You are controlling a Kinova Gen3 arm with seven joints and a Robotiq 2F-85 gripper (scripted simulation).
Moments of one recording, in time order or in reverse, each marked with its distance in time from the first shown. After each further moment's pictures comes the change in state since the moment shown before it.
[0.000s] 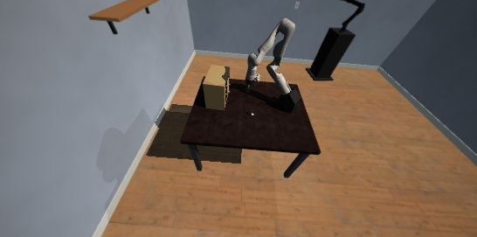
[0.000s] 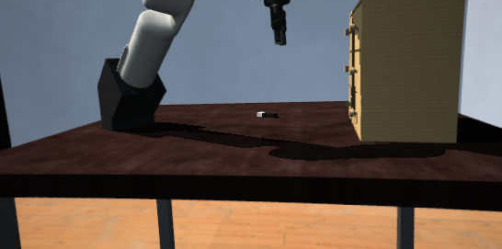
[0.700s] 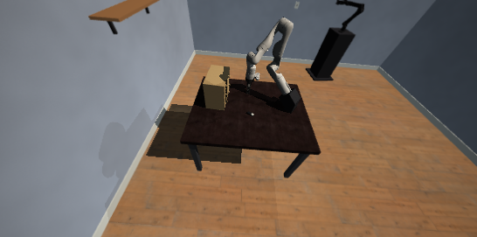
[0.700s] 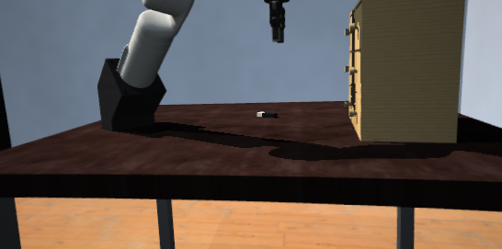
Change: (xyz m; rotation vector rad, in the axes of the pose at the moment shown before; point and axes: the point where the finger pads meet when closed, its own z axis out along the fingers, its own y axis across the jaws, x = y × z) arm 0.006 -0.001 -0.008 0.004 0.064 -0.005
